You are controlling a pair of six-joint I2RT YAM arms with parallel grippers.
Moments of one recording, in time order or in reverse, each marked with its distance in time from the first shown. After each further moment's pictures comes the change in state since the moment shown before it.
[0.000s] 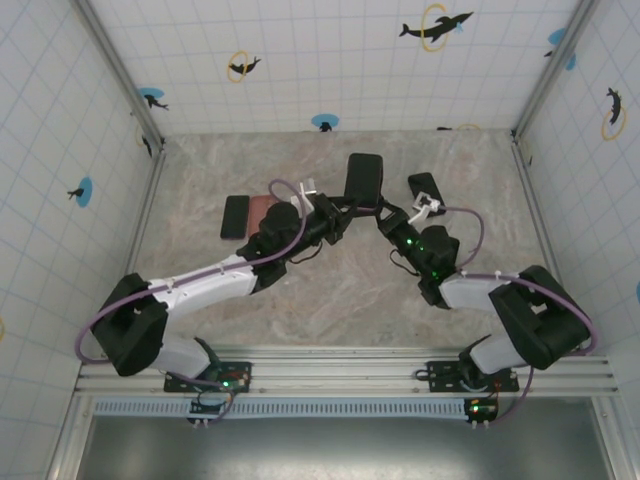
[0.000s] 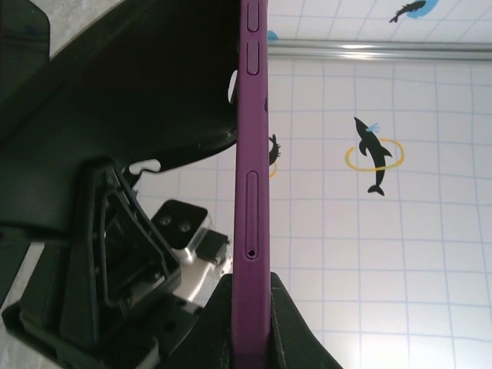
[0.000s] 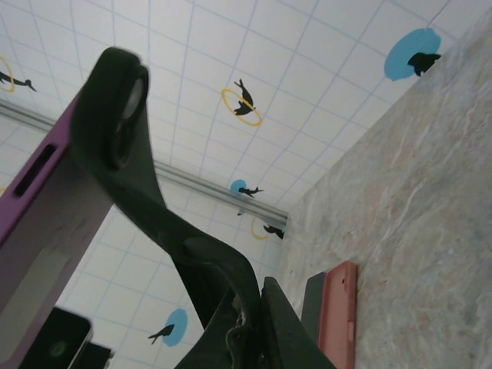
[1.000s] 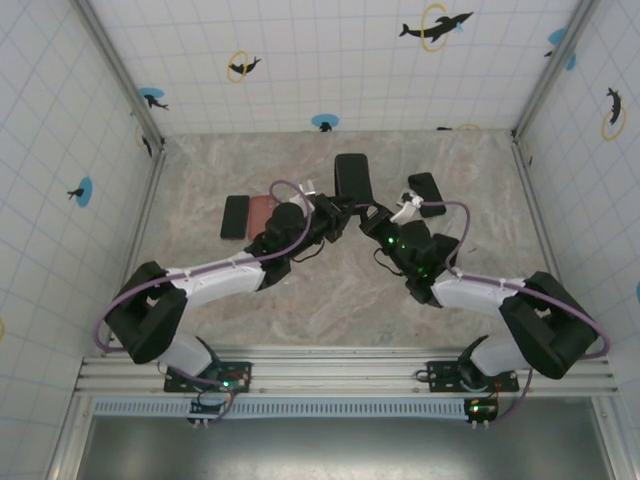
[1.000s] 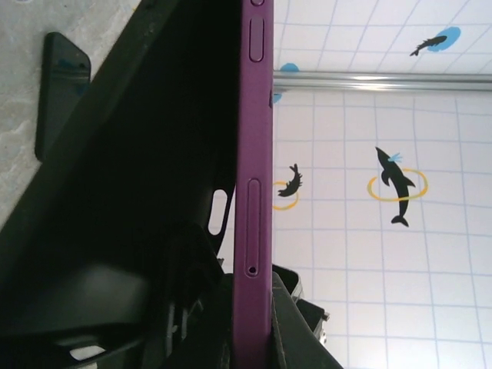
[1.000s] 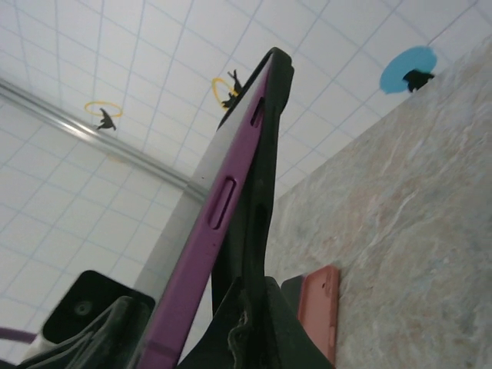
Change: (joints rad) left arm 0.021 0.105 -0.008 0.080 -0.037 0.006; right arm 0.162 -0.054 0.124 -0.233 0.211 -0.161
